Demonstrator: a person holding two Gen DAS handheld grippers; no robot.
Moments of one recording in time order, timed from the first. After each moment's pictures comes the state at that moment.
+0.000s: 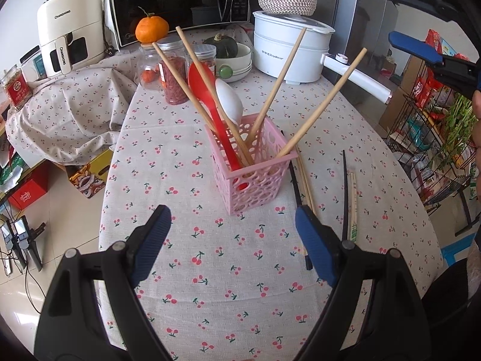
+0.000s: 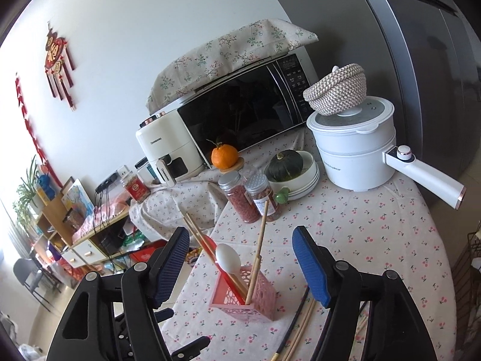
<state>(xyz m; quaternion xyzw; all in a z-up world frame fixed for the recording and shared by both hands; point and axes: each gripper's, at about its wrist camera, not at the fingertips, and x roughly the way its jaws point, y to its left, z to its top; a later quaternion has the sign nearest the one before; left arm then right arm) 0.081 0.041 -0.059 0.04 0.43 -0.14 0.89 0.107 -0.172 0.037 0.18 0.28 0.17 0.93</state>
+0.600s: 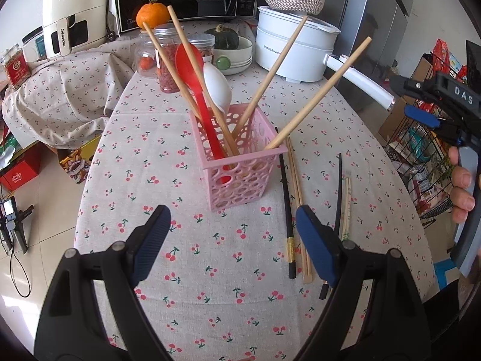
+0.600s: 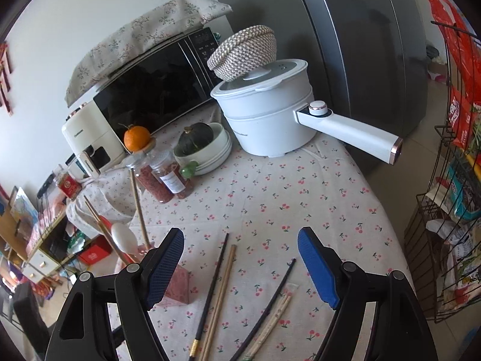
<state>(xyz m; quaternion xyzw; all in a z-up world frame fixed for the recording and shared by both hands) 0.082 0.024 -0.075 0.01 0.44 -0.12 0.89 0.125 -0.239 -0.038 0.17 0.36 0.02 0.92</state>
